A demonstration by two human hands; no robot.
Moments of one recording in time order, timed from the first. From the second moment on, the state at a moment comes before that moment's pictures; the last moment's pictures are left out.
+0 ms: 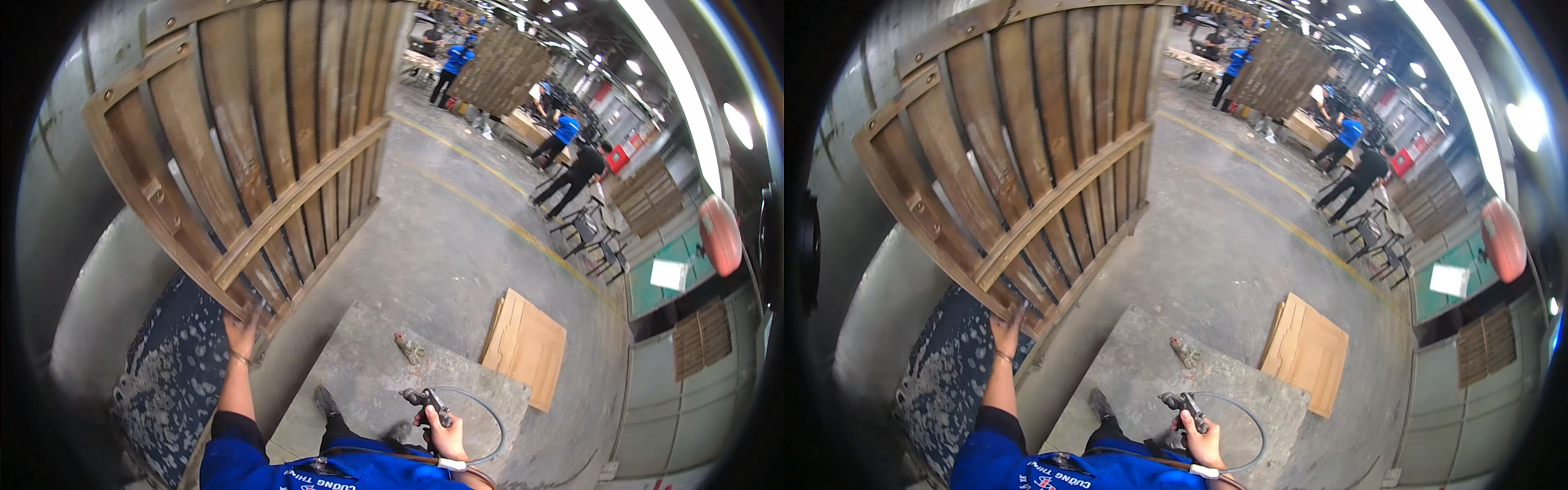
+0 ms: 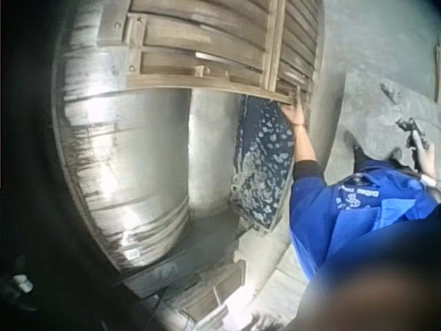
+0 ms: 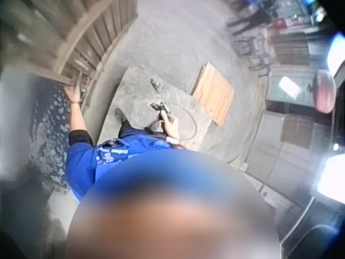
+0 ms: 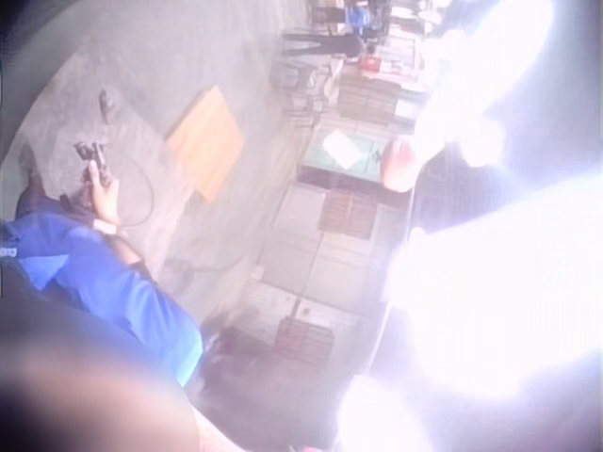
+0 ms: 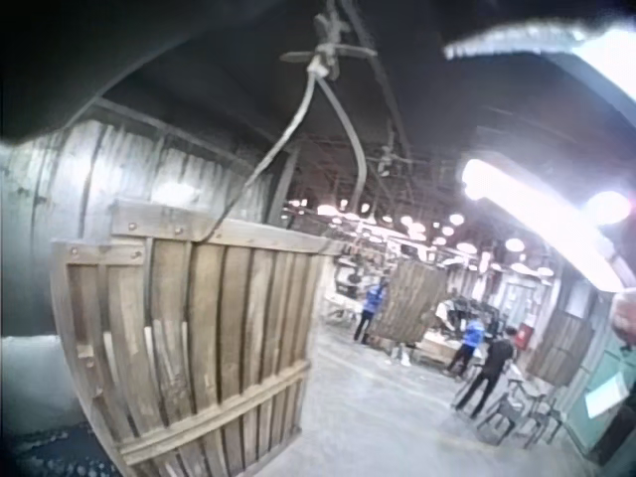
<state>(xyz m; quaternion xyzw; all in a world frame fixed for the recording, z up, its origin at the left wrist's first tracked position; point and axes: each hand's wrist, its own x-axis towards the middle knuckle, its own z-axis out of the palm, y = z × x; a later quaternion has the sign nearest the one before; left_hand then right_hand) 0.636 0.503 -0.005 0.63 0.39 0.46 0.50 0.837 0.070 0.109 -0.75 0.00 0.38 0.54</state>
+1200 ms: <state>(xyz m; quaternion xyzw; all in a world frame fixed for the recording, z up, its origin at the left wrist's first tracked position) 0.740 -0.063 0.194 0.69 0.34 0.38 0.52 0.760 -0.522 -0.153 -0.38 0.01 0.29 0.88</state>
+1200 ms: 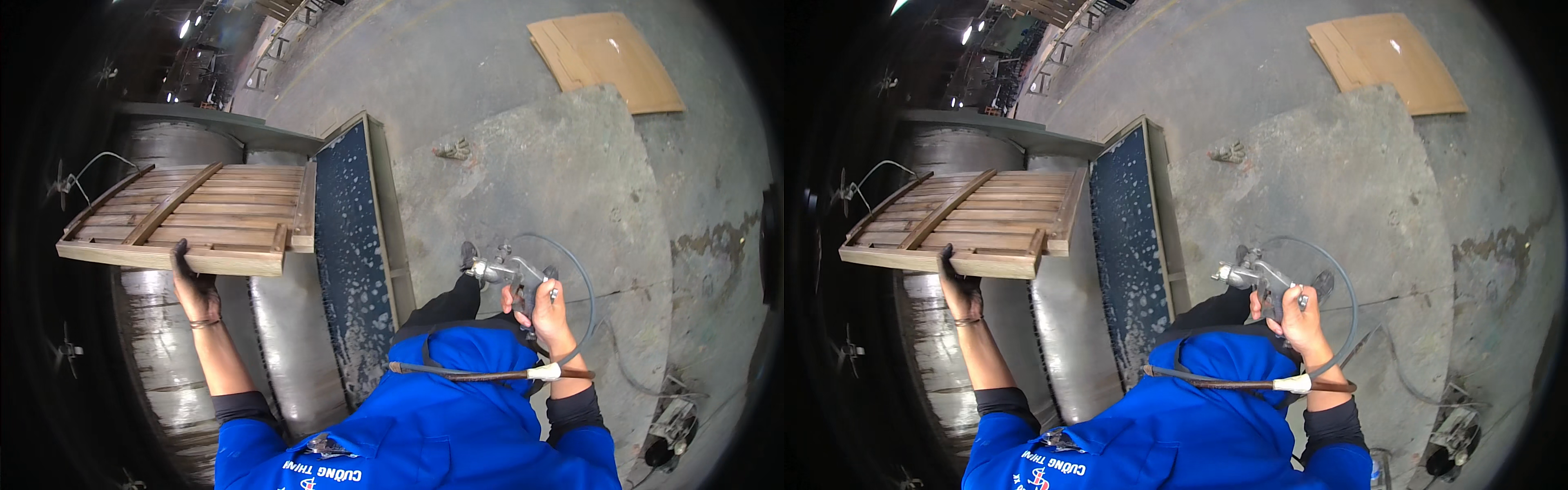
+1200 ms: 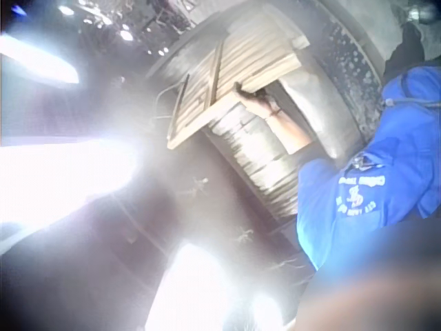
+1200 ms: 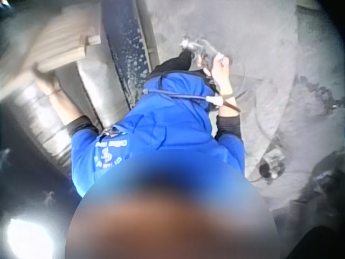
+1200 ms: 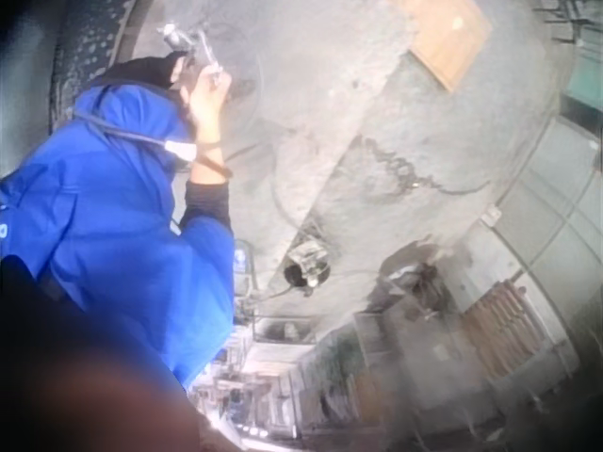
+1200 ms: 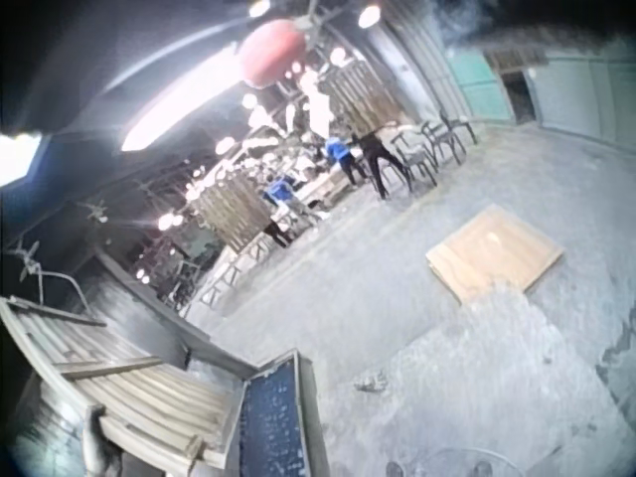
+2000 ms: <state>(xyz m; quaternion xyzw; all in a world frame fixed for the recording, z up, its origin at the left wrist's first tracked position) 0.715 -0.203 0.347 0.73 0.26 0.27 0.57 0.856 -0.466 -0.214 -0.34 0.12 0.30 0.88</state>
